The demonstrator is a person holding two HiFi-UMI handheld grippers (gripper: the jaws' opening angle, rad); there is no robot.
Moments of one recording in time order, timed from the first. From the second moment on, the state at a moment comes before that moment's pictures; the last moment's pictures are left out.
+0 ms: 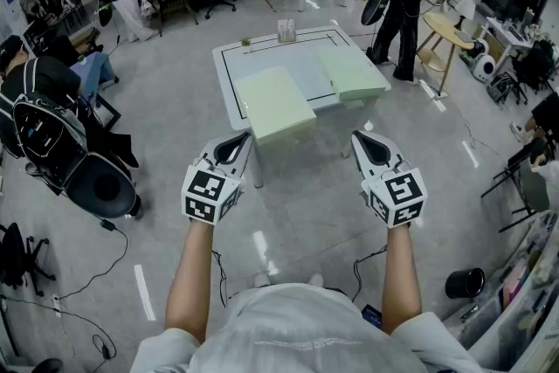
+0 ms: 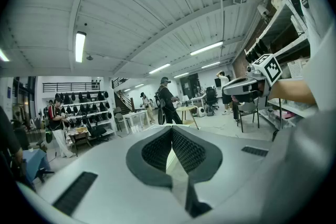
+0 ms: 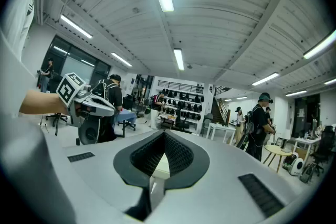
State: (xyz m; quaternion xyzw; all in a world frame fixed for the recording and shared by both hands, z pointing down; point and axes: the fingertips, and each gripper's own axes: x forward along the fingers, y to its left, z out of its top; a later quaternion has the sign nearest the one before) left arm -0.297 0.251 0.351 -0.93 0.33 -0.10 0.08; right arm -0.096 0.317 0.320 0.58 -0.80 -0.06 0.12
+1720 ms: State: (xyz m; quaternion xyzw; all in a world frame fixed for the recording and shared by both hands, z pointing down) left arm -0.212 0.145 0.413 -0.91 0.40 -0.10 -0.04; right arm 0.017 0.189 0.381 0.51 -0.85 0.04 0.10
